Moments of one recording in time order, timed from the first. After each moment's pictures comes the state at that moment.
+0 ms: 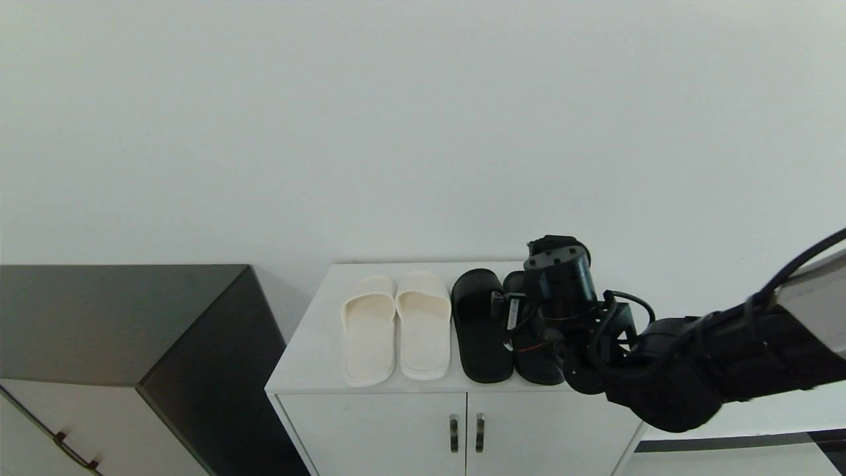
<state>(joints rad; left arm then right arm) 0.00 0.00 0.00 0.01 0.02 0.01 0.76 1.99 -1.06 -0.52 -0.65 0.41</state>
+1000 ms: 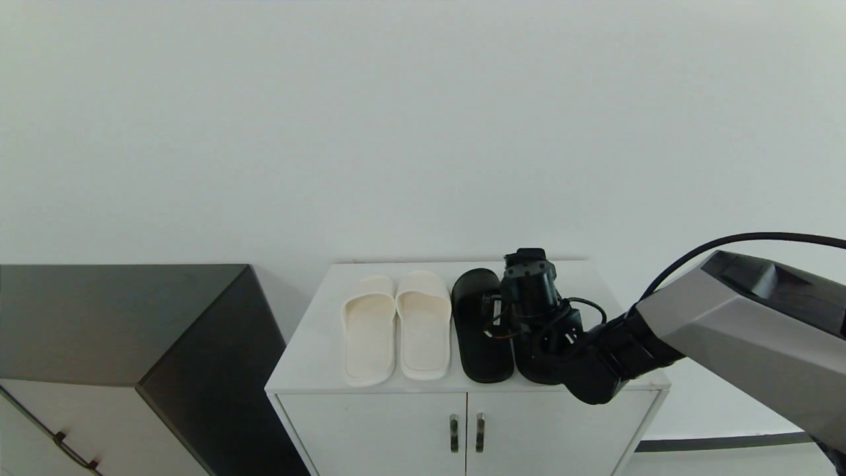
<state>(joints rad) 0.00 0.00 0.00 0.01 0.02 0.01 0.67 2.27 -1.24 -0.70 -0.63 0.27</state>
